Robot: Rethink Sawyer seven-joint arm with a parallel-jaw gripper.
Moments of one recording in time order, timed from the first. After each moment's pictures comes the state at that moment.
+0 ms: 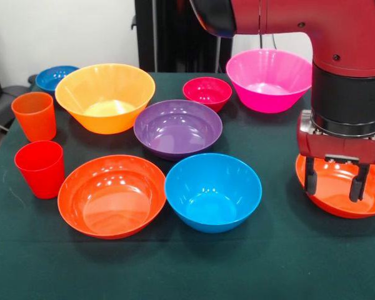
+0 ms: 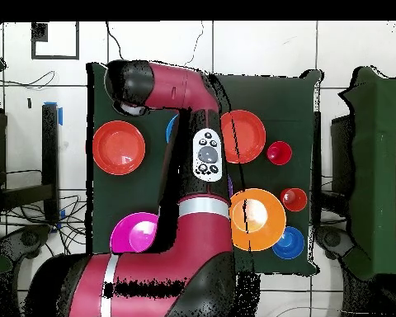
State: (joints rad) arm -0.04 -0.32 0.02 0.95 0.15 0.88 1.99
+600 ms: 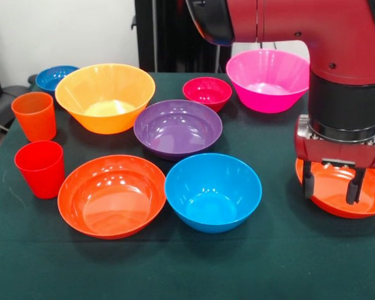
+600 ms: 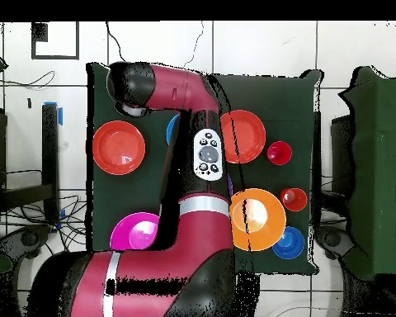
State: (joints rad) arm -0.04 -0.30 0.02 0.95 0.15 0.88 1.99
